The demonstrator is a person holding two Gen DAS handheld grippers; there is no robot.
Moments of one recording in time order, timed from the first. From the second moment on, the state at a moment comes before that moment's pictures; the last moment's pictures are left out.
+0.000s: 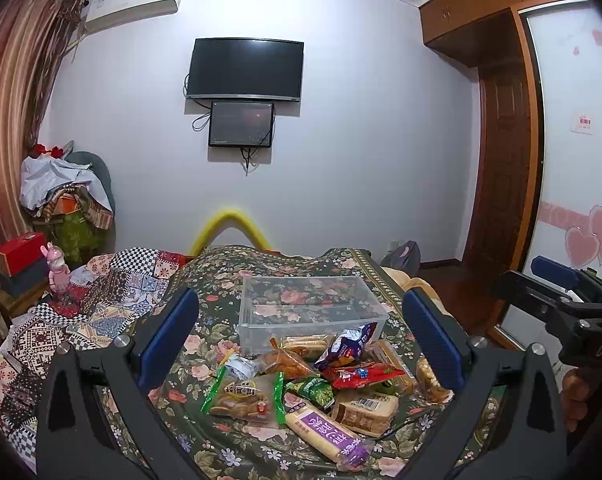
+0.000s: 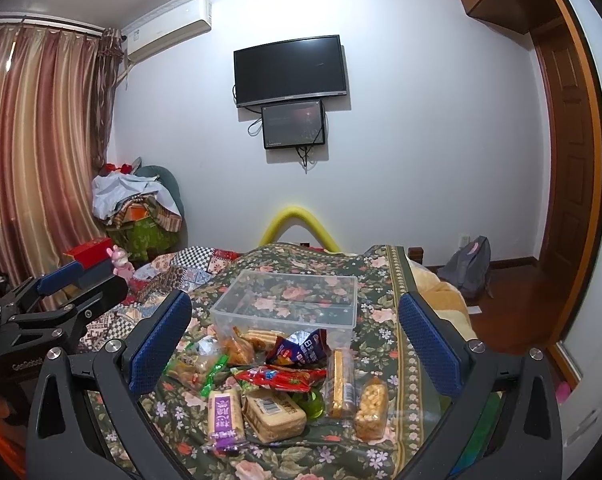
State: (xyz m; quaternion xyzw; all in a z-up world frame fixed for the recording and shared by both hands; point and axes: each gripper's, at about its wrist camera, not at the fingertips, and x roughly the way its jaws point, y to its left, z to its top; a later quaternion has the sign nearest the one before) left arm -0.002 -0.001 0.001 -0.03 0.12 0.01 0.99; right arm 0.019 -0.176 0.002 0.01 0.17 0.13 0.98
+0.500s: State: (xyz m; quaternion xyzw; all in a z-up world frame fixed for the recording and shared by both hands) left arm -0.001 0.000 0.000 -0.04 0.12 0.00 0.99; right arm 0.017 -0.174 0.003 0.01 0.17 0.13 0.98
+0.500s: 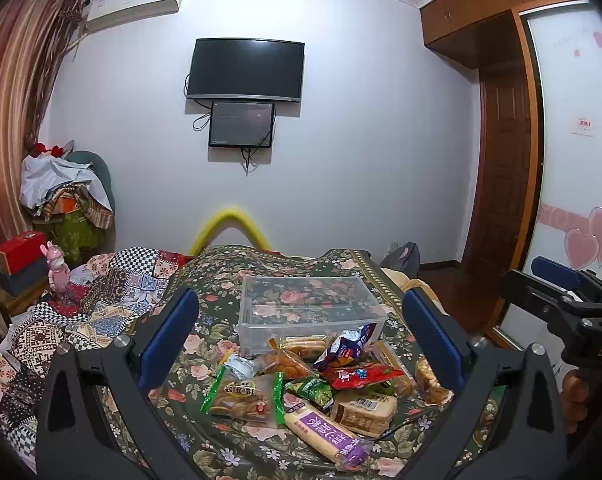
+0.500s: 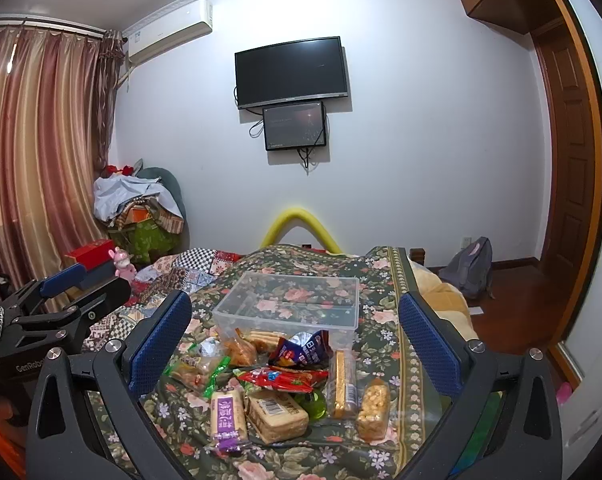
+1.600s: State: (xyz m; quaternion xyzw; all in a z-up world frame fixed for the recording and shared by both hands) left arm 0.006 0.002 -0.012 -0.03 0.14 0.00 0.99; right arm 0.027 -0.177 -0.013 0.01 0.18 0.14 0.97
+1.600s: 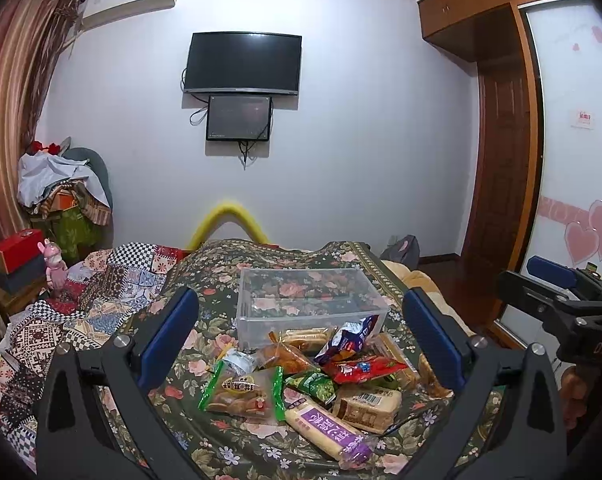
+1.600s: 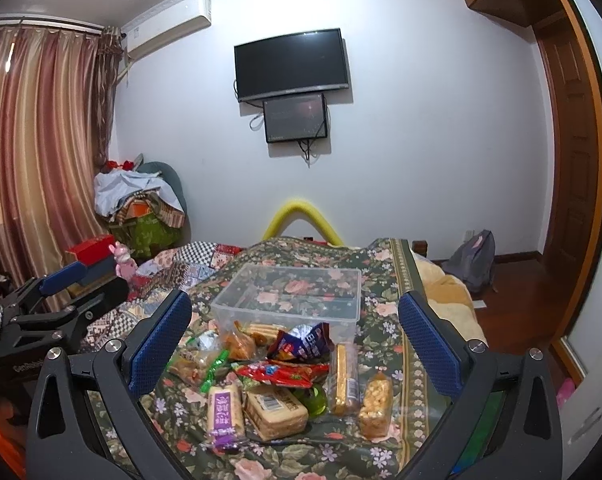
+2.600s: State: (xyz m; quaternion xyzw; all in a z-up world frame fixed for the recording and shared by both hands) left arm 0.129 0.069 -0.152 -0.07 0.39 0.00 0.92; right arm 0.104 -0.242 -0.137 0.05 0.42 0.10 0.90
